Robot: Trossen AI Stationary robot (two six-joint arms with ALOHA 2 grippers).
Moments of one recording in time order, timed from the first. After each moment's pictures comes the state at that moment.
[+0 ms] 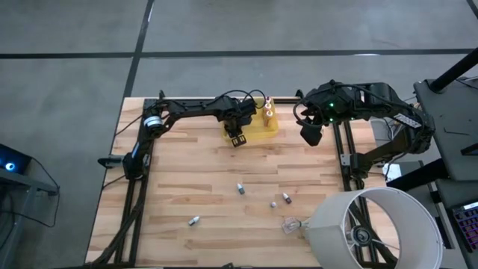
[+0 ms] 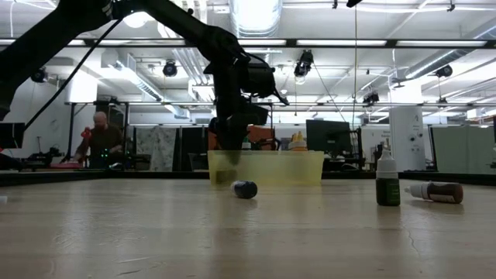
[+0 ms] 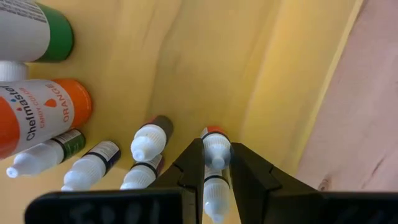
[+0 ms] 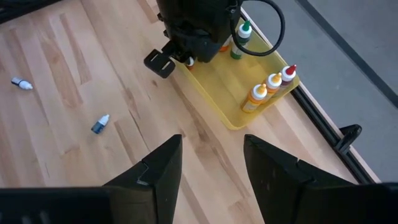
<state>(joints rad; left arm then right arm) 0.40 2.13 1.76 -0.98 -0.04 0.03 -0.14 1.33 1.82 -1.40 0.21 0.33</state>
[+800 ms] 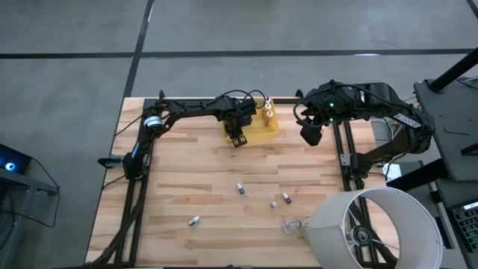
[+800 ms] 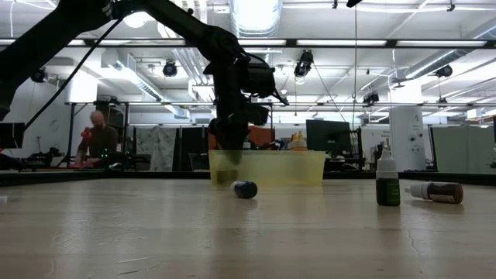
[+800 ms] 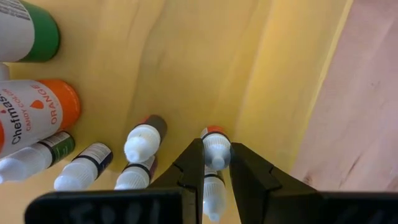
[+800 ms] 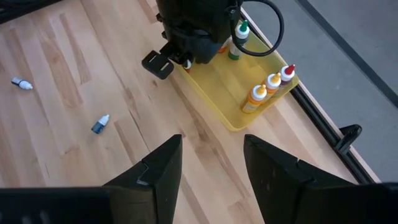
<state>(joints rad) 0.40 2.13 1.76 -0.98 0.02 0.00 -0.14 1.33 1.82 -1.40 0.21 0.33</state>
